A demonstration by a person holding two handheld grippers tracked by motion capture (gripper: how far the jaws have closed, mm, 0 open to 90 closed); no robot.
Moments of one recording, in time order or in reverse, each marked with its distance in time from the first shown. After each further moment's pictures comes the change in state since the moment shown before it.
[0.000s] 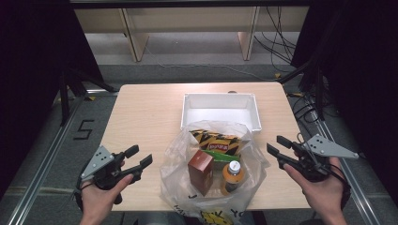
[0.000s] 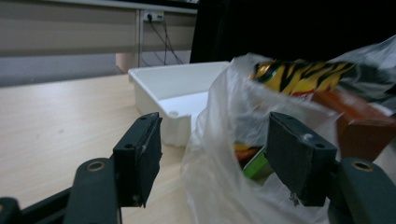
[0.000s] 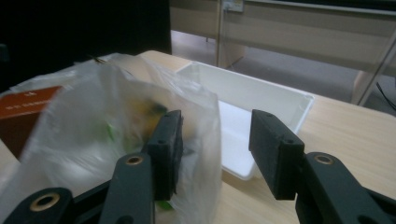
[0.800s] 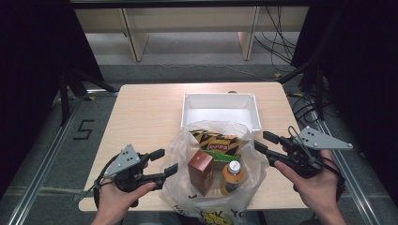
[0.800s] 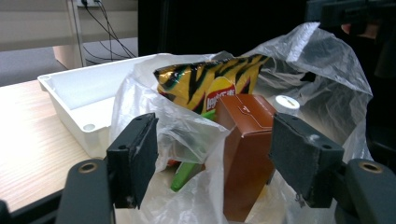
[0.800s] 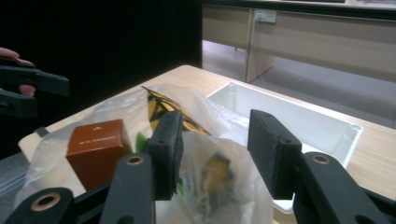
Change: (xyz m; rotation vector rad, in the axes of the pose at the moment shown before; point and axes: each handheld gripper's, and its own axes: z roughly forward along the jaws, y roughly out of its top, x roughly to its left) left arm -0.050 0.013 0.028 0.097 -0.189 0.046; right arm 0.025 0.033 0.006 -0.025 0.119 0.035
